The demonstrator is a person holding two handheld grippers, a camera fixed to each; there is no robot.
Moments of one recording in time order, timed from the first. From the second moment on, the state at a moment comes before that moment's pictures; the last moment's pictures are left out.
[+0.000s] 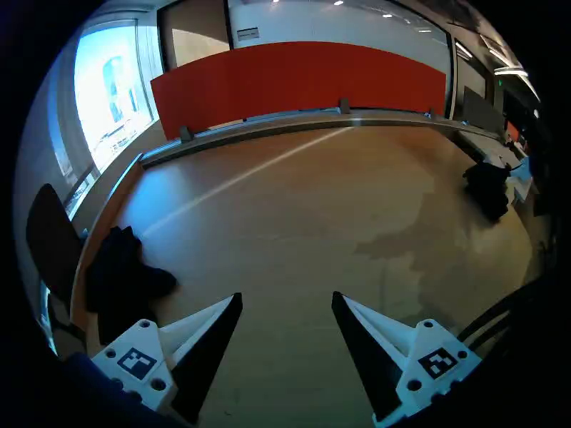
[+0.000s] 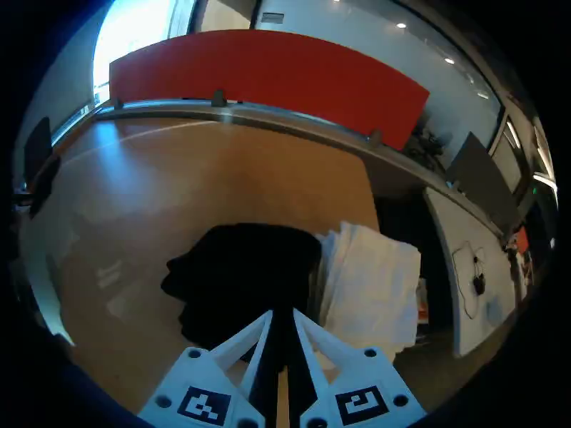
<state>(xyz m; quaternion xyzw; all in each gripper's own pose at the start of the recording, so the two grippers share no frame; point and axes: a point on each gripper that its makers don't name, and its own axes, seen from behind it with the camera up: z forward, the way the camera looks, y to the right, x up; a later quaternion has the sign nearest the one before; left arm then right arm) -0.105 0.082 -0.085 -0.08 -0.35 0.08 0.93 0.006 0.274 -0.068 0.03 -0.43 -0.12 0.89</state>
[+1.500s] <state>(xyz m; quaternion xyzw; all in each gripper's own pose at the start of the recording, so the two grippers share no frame) -0.105 0.076 -0.091 -0.07 -0.35 0.09 0.93 -0.053 0.318 -0.110 -0.06 -0.49 -0.09 0.86</state>
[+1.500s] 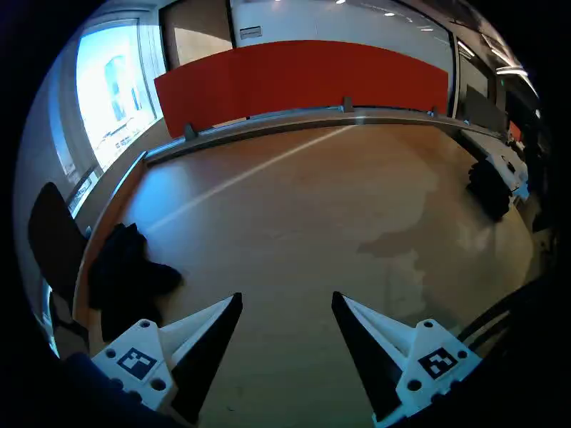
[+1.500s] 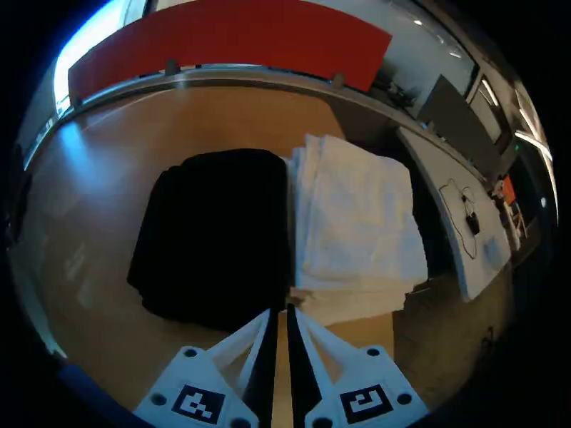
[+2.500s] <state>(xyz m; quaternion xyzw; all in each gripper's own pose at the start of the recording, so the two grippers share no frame) -0.093 0.071 -0.090 -0.07 -0.34 0.08 0.94 -0.005 0.291 -0.110 -0.10 -0.41 -0.07 0.90</state>
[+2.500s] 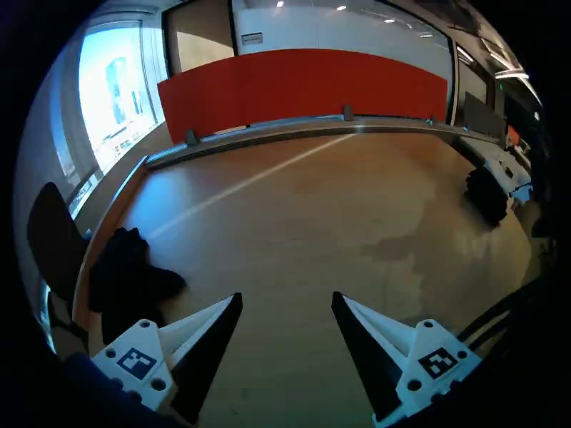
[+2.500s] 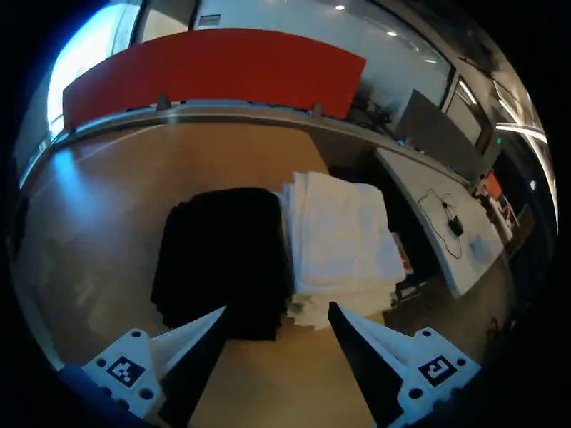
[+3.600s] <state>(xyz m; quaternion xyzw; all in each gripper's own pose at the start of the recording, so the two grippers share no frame) -0.041 0.063 -0.048 -0.05 -0.23 0.07 0.97 0.128 0.207 -0.058 -0.08 -0.16 -0.03 0.98</state>
